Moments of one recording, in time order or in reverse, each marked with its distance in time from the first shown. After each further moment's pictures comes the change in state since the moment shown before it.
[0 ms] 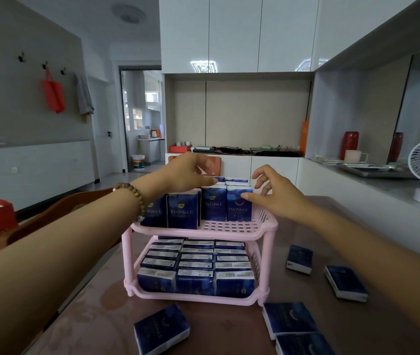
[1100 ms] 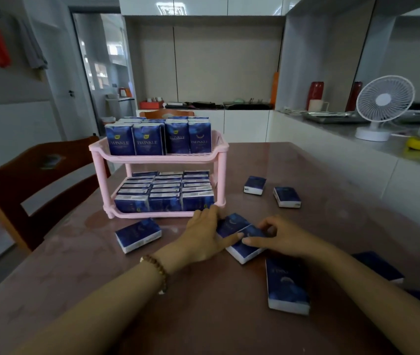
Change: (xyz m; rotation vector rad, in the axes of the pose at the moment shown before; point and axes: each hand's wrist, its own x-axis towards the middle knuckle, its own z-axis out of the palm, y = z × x) left_hand -0.156 0.046 0.210 -0.028 -0.173 -0.065; right_hand -0.223 0.032 0.015 0.096 -0.348 0.563
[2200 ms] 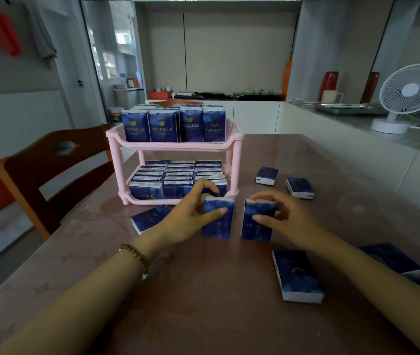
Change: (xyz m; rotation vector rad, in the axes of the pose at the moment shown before) left_hand -0.028 -0.019 -0.045 -0.649 0.045 0.150; right_hand -0.001 -0.005 0.012 0.200 0.141 -0.520
